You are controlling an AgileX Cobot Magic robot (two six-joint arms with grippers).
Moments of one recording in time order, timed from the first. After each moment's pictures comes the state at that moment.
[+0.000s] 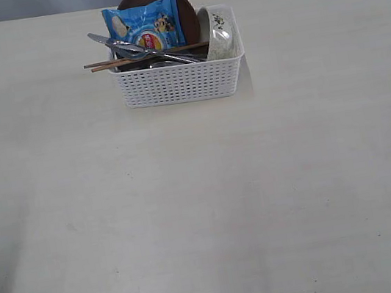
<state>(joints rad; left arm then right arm) -0.22 0.00 0.00 -0.17 0.34 0.11 0.05 0.01 0.00 0.04 0.30 -0.03</state>
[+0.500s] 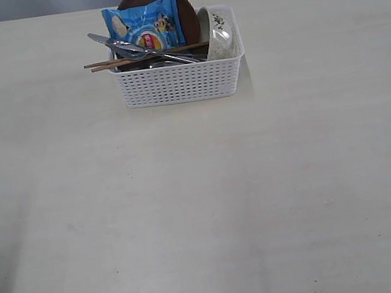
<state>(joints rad) -0.22 0.00 0.00 -0.17 0.34 0.11 0.05 0.01 0.00 0.06 -0.42 -0.03</state>
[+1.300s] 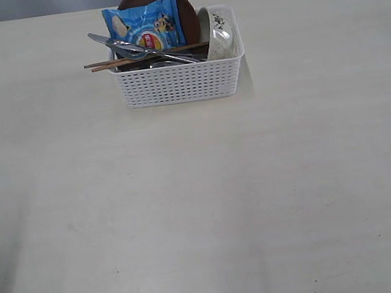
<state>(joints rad) -0.22 0.00 0.00 -0.17 0.34 0.11 0.05 0.39 -0.49 0.04 0.08 0.06</state>
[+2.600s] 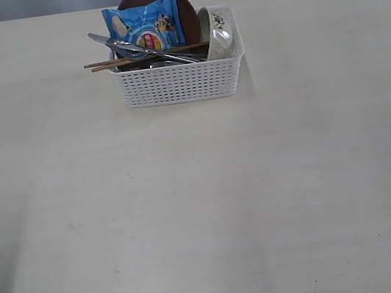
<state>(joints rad) -0.22 0.00 0.00 -0.17 0.34 0.11 0.38 1.75 -1.48 0.47 0.82 -0.45</state>
